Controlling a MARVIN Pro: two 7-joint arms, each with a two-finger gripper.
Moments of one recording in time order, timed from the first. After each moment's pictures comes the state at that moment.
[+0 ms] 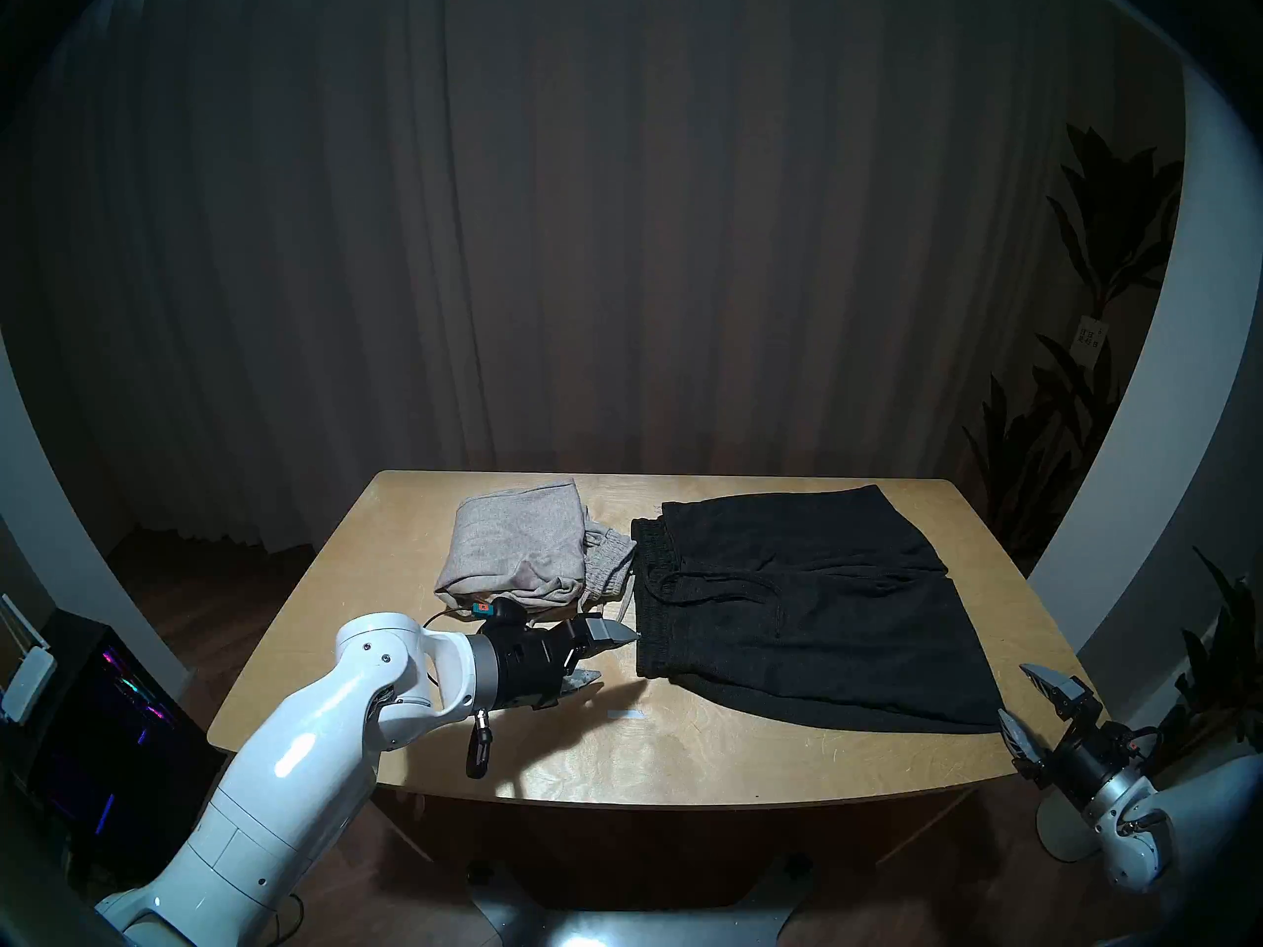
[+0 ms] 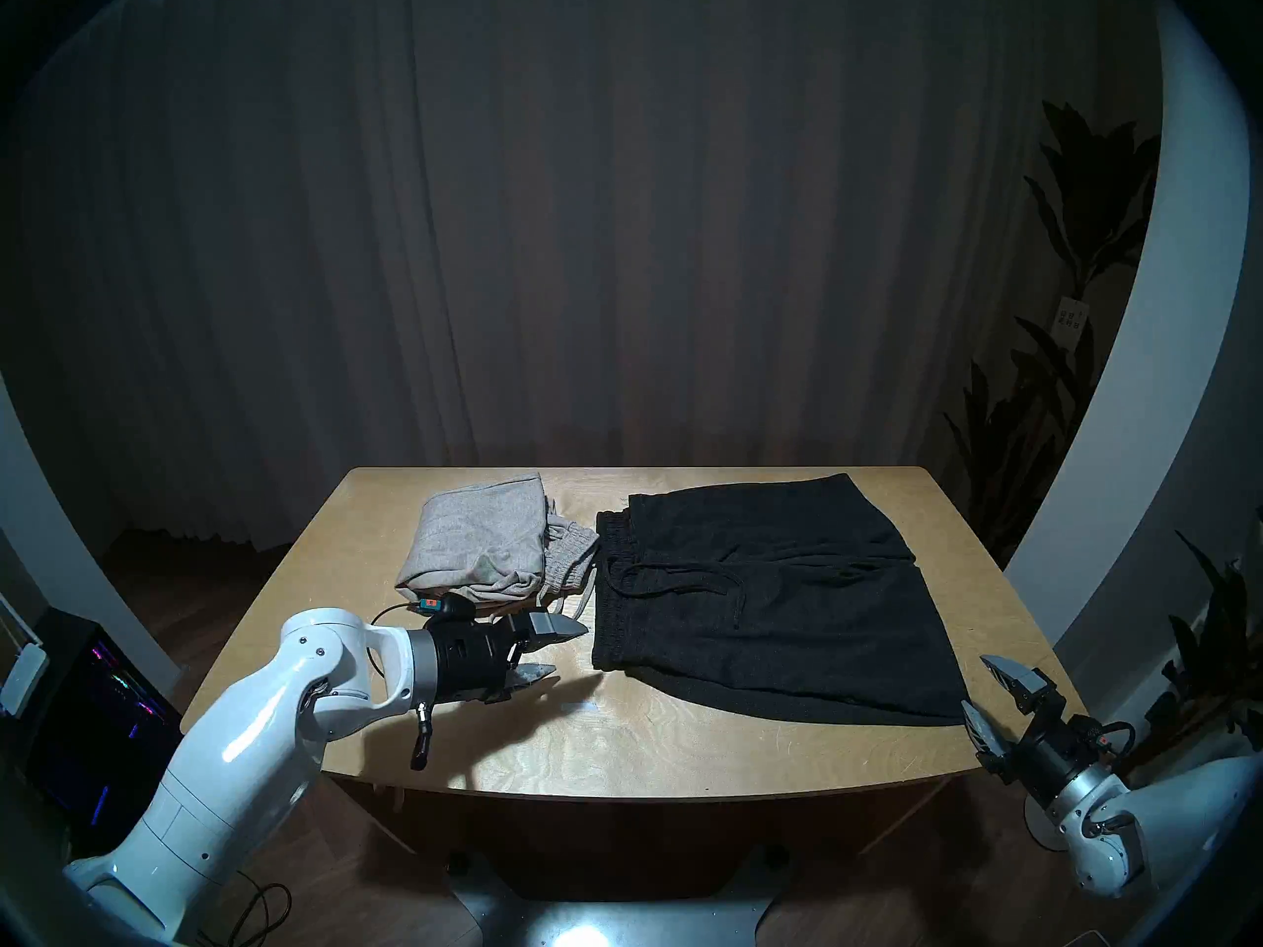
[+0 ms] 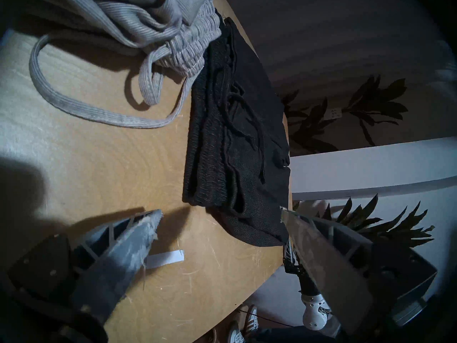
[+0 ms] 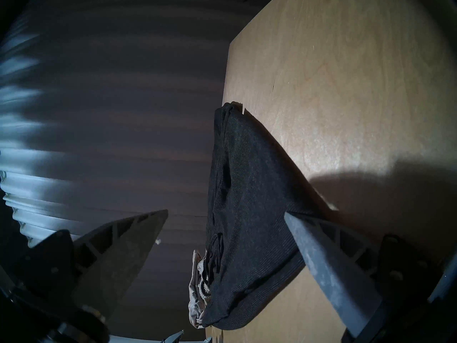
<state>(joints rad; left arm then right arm) 1.61 -1.03 -1.28 -1.78 -1.77 0.79 0.29 -2.01 -0.11 0.77 -1.52 2.82 -0.05 1.07</state>
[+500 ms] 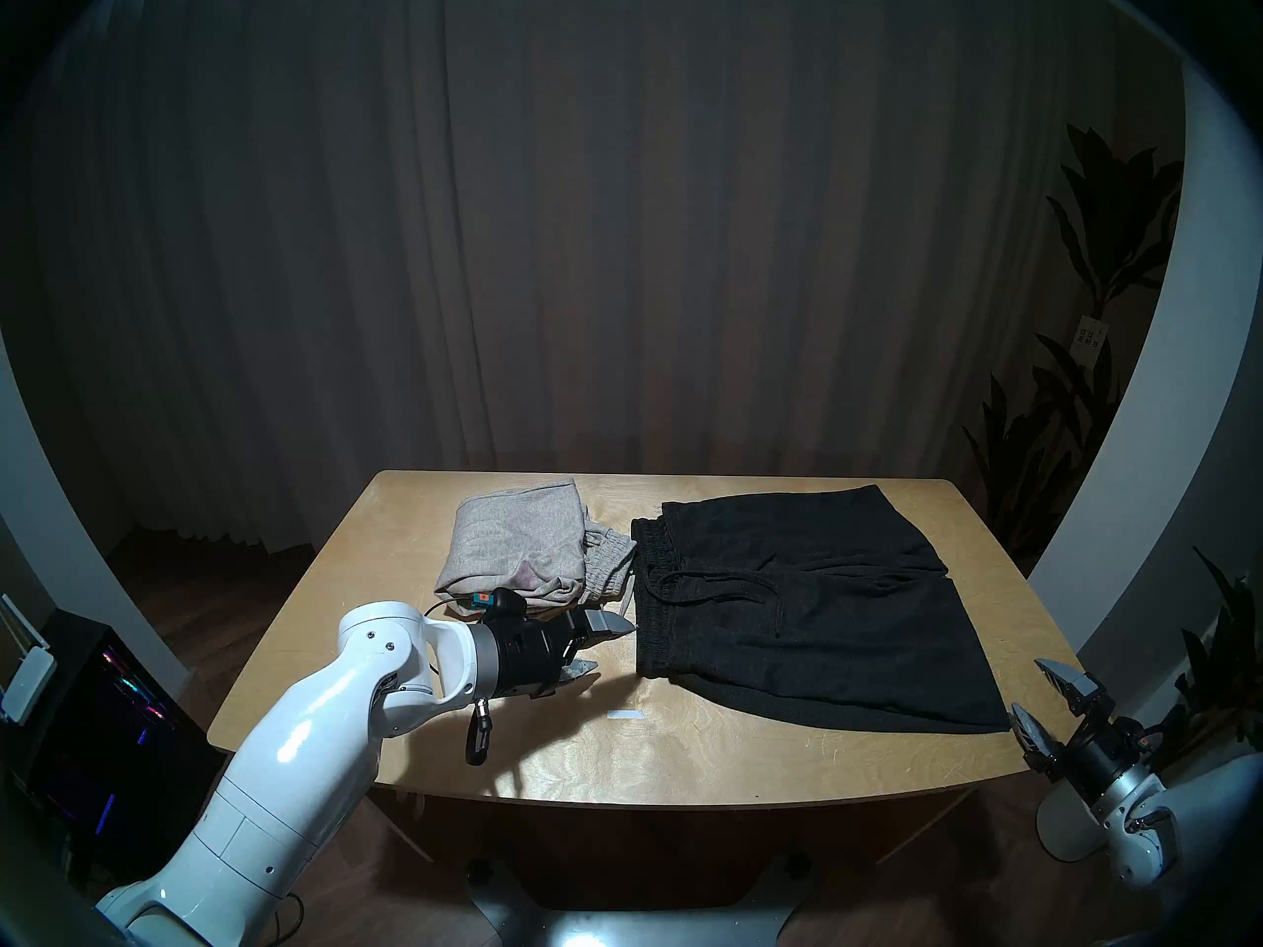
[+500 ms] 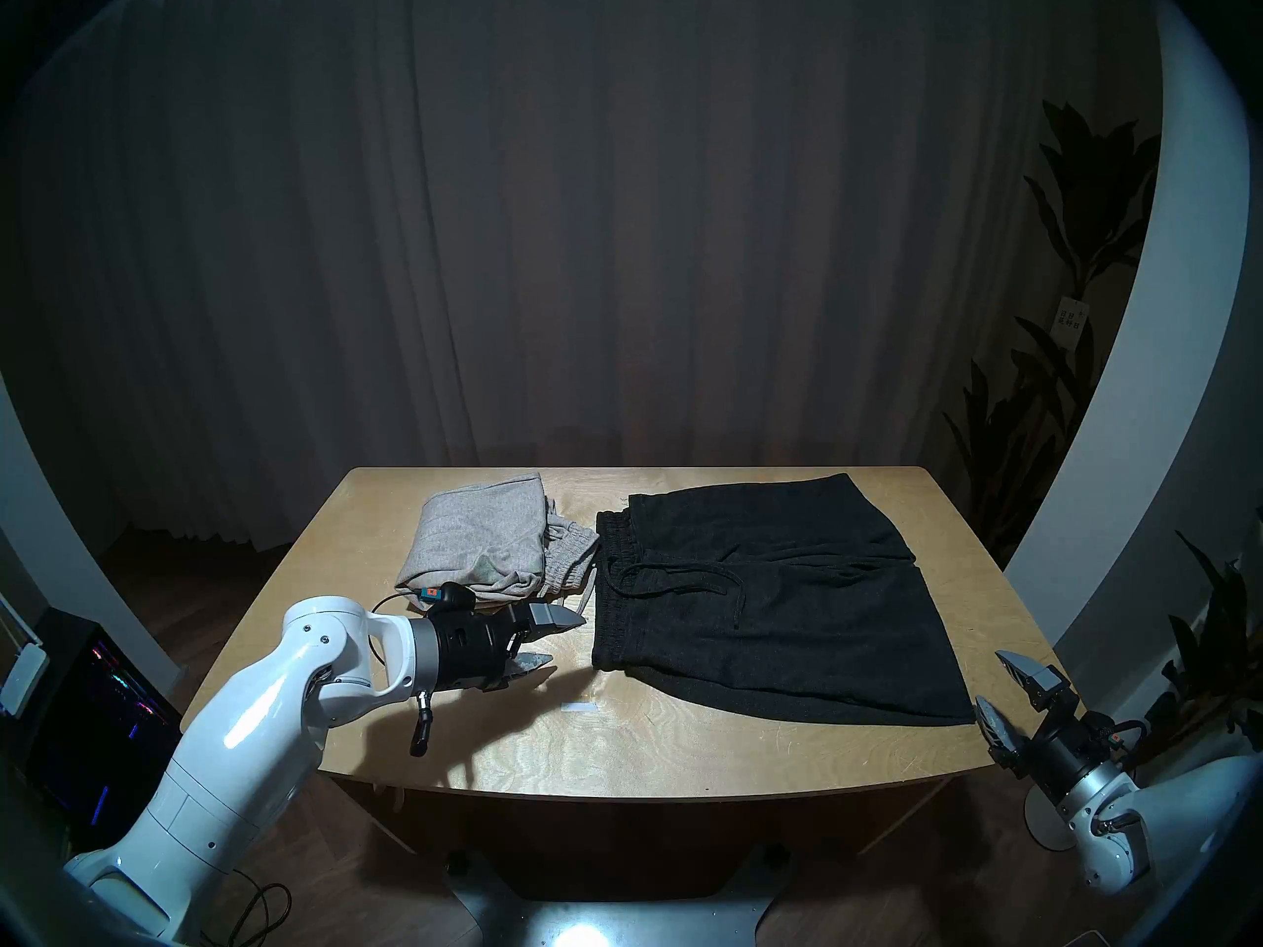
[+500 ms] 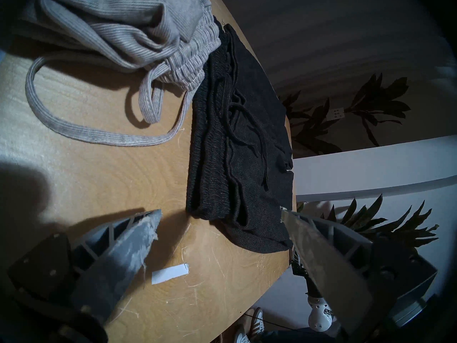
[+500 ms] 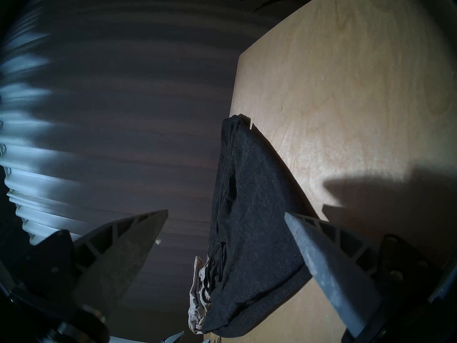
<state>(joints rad) 1.58 -1.05 -1.28 -1.74 -1.75 0.80 0.29 -2.02 -0.11 0.79 -1.48 2.83 -0.05 1.12</state>
